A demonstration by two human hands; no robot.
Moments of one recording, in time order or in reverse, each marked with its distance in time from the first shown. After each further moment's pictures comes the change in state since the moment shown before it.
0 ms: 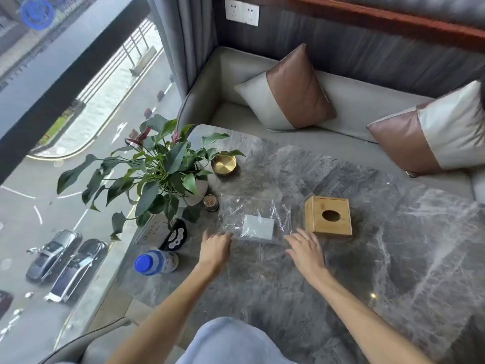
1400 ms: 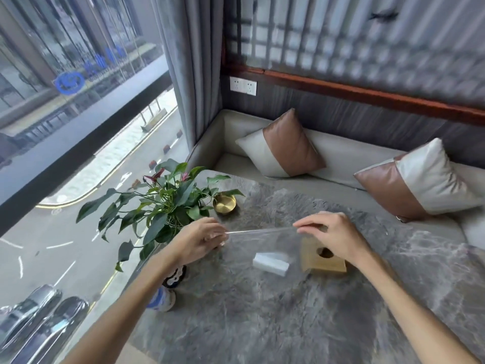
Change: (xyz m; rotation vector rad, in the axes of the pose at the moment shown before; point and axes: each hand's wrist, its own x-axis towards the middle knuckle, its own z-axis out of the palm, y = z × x) left_hand -0.029 -0.022 -0.176 -0.292 0.319 0.578; right_hand -0.038 0.027 -0.217 0.540 0.448 -0.362
